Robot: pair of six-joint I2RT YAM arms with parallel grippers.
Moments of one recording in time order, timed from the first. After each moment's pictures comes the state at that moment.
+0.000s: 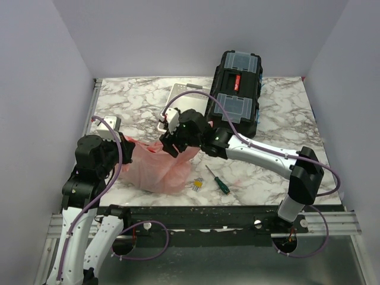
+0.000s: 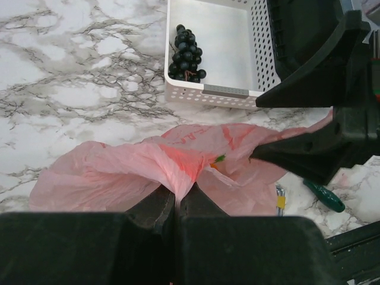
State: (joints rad) left arm -0.16 0.58 0.94 -0.73 0.17 -0.19; right arm 1.01 1.70 1.43 -0.25 -0.08 -0.06
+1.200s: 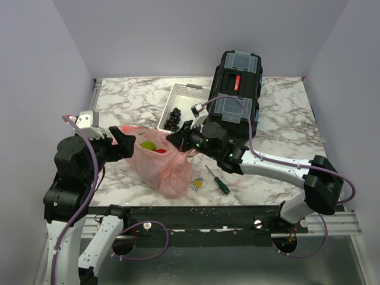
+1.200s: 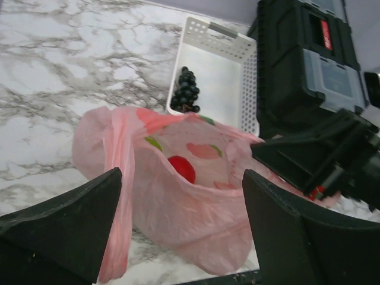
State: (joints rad) left arm -0.16 0.66 1.23 -0.86 0.03 -0.34; right arm 1.01 1.53 1.06 0.35 0.08 0.62
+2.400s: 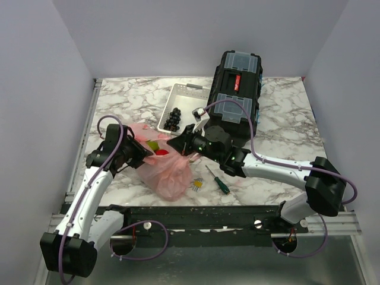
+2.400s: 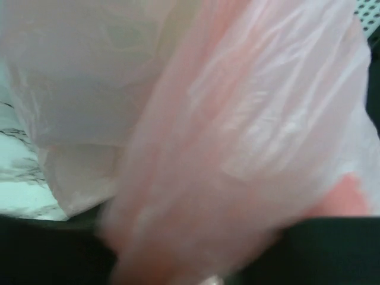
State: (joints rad) left arm -0.18 0.91 0.81 -0.78 0.16 -1.07; right arm 1.01 1.50 0.98 0.40 0.03 0.63
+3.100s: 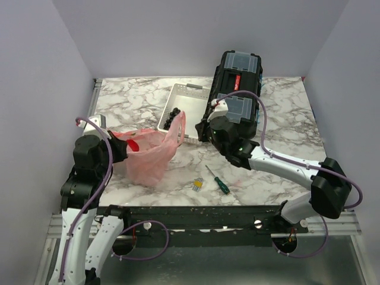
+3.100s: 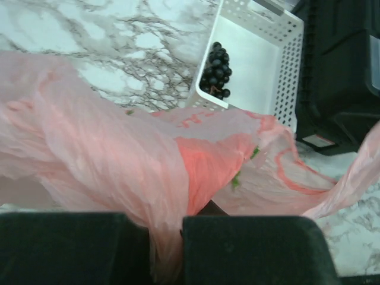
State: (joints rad) left arm -0.13 0.62 0.96 -0.77 -0.01 -0.42; right arm 0.91 1.46 1.01 0.17 0.40 0.45
